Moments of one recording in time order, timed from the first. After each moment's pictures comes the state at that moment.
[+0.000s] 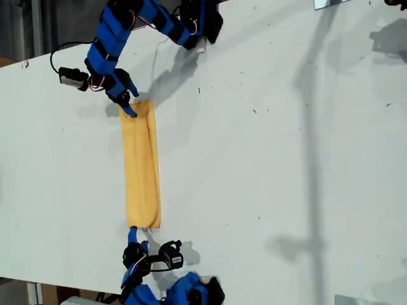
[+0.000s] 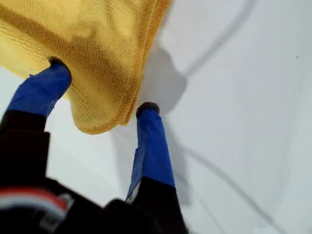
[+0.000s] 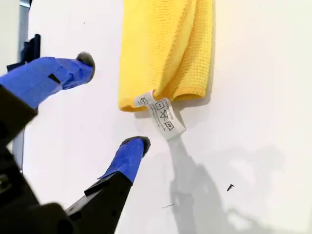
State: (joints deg) arm 0 -61.7 132.2 146.8 40.5 -56.1; arm 1 56.5 86.8 104.6 59.4 42.9
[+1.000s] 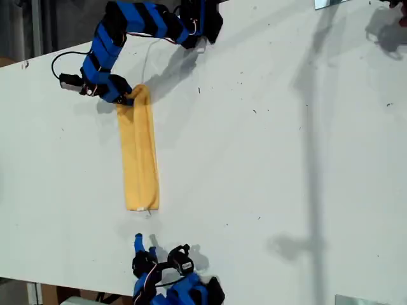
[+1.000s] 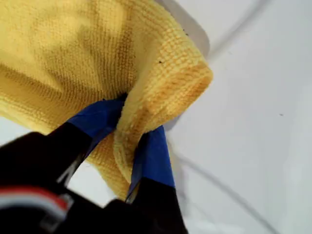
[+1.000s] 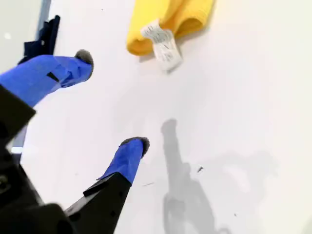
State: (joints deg) arm 0 -60.4 159.9 161.2 50.4 -63.5; arm 1 63.2 63.0 85.6 67.8 41.8
